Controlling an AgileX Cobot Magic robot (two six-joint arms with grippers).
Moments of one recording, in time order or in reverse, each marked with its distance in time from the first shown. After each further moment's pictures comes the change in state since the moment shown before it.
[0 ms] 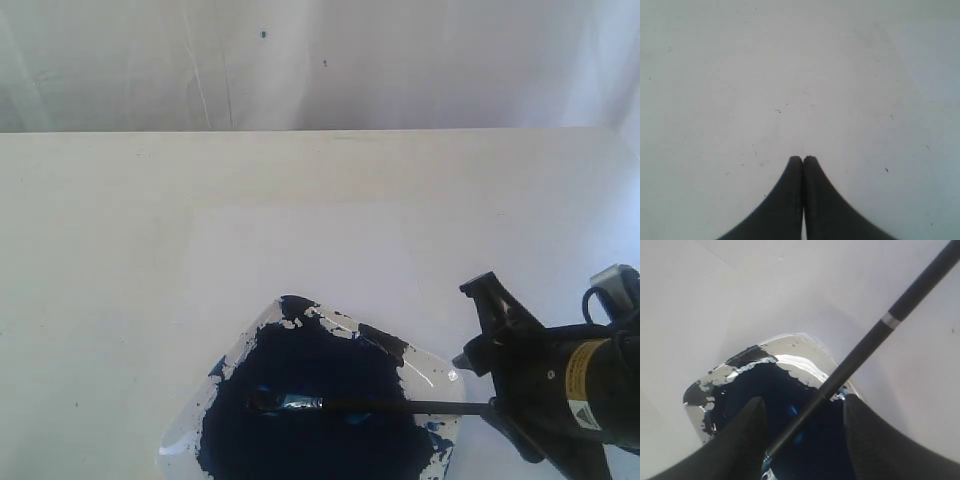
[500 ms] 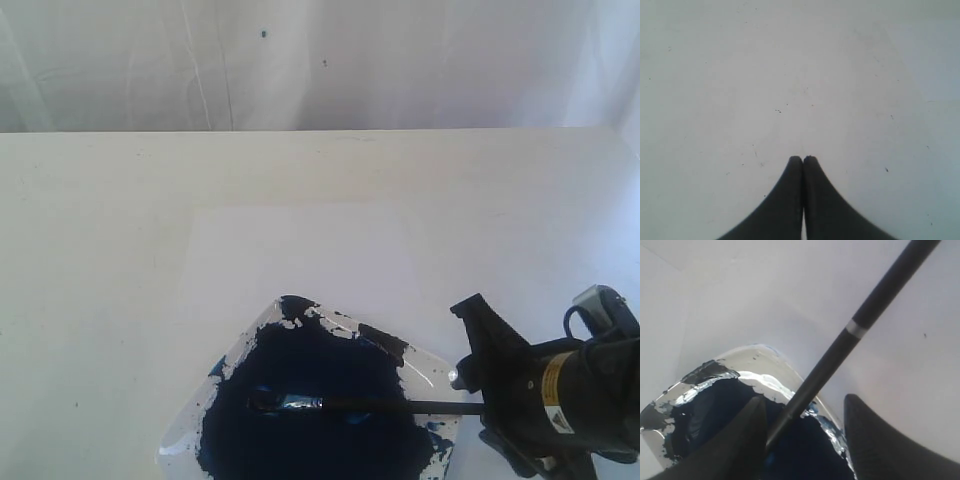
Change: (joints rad) left arm 0.000 0.000 0.000 0.000 0.000 0.000; right arm -0.017 0.115 0.000 0.026 -0.020 0.000
